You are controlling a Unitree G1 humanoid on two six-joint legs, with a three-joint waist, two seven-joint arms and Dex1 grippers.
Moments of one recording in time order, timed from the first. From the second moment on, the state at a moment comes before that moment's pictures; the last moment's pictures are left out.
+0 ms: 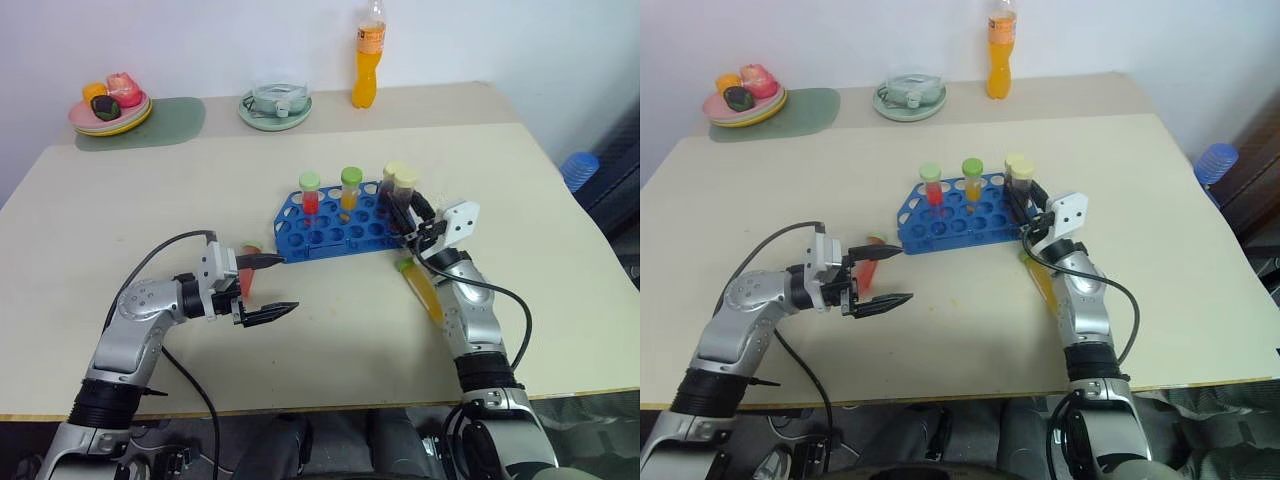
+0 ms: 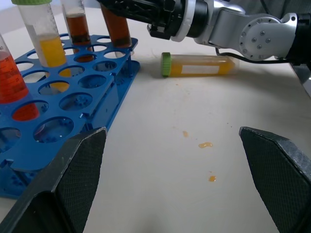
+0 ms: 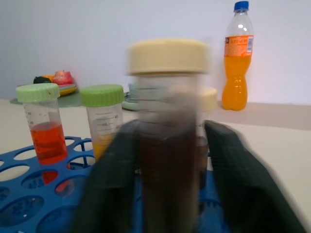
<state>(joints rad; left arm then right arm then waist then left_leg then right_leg) -0.22 0.57 -0.02 -0.04 -0.43 0.10 -1.16 -0.42 -0.18 -0.10 0.33 0.23 -0.29 0.50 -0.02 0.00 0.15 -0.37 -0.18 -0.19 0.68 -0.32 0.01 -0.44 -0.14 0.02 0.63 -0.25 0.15</state>
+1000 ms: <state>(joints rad) -0.24 0.53 -0.04 -0.03 -0.42 0.09 -1.17 -0.40 -0.71 -0.10 -0.52 0.36 1.28 0.49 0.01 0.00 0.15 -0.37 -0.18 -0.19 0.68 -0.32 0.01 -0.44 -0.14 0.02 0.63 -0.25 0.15</state>
